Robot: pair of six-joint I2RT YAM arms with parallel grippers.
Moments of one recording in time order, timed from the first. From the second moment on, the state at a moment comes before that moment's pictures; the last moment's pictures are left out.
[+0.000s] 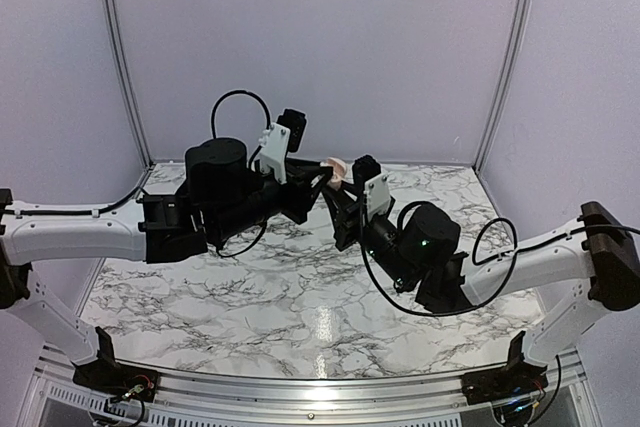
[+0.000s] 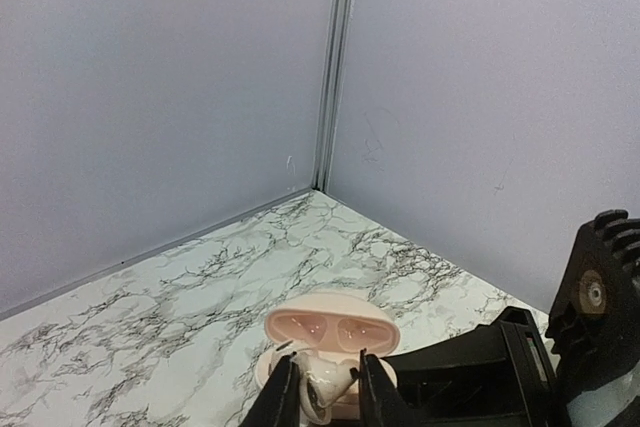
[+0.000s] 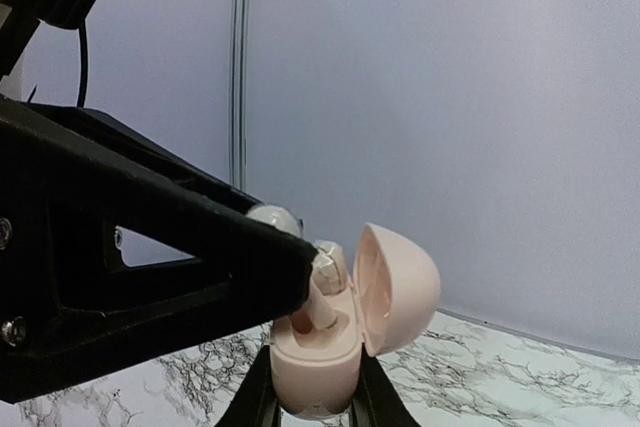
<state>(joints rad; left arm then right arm) -1.12 1.47 1.14 0.26 -0.28 -0.14 1.14 1.50 0.75 0.99 0.45 -0.12</state>
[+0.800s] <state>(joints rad) -1.14 1.48 1.26 0.08 -0.37 -0.17 1.14 1.53 0.76 0.98 0.50 -0.17</state>
